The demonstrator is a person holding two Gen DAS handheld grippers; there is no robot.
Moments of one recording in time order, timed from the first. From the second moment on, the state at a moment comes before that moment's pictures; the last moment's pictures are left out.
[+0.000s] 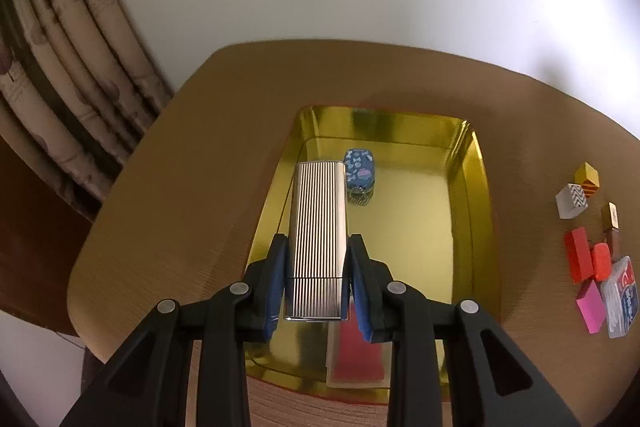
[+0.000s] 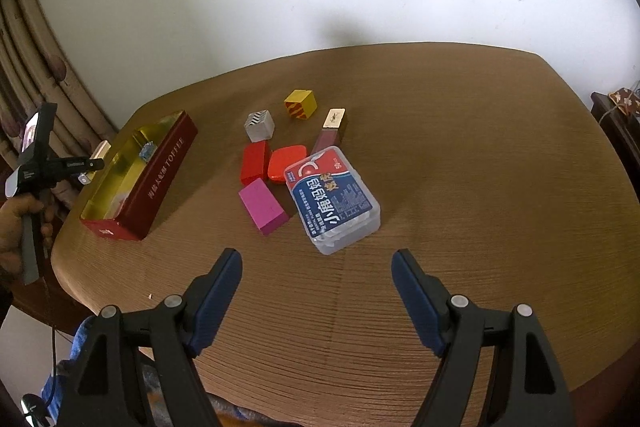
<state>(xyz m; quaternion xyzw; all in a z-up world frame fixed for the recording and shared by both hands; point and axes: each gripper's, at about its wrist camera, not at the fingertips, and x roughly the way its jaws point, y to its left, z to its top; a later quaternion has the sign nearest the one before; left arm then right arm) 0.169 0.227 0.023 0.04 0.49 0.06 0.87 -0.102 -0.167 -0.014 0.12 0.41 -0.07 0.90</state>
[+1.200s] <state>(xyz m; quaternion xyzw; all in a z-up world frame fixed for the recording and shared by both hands) 0.118 0.219 0.049 0.01 0.40 0.02 0.92 -0.089 -0.142 -0.040 0.09 0.43 -0.01 0.90</state>
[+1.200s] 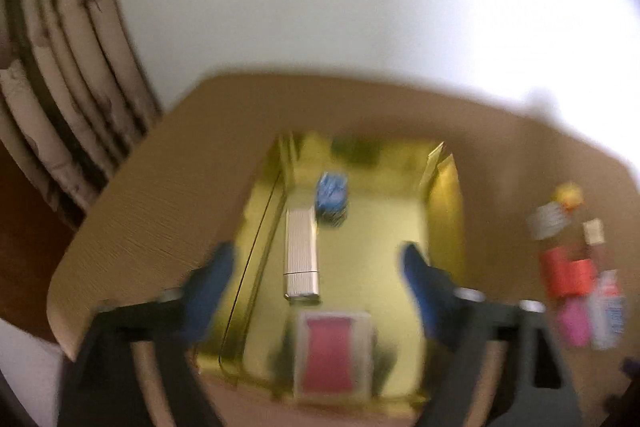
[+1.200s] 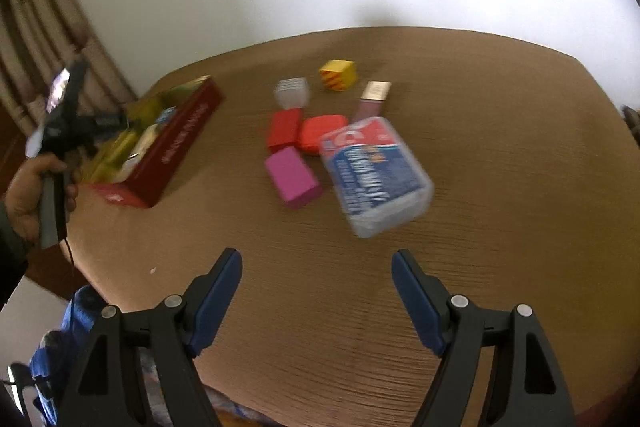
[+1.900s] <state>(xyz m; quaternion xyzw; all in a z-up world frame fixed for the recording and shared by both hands) -0.033 0.236 0.028 -0.09 0.38 -0.10 0.91 -0.030 -0.122 -0.078 0.02 0.46 0.00 0.89</state>
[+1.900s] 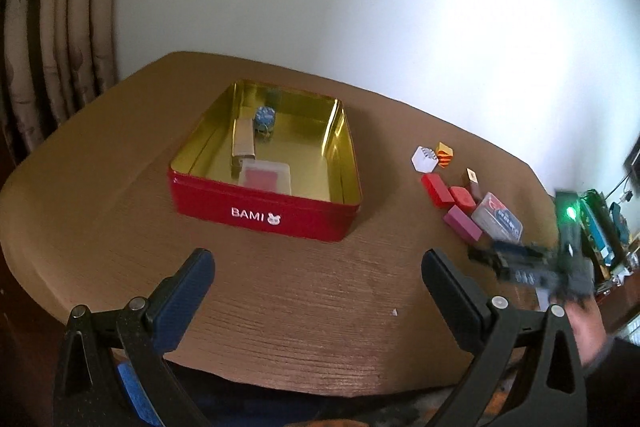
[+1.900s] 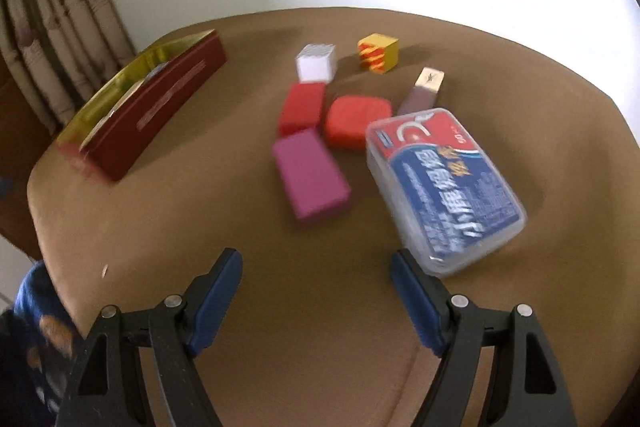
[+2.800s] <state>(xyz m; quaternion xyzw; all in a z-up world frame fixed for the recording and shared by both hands) -0.038 0.233 0.024 -0.08 0.37 -0.06 0.92 0.031 -0.050 0.024 -0.10 0.40 -0.06 0.91</state>
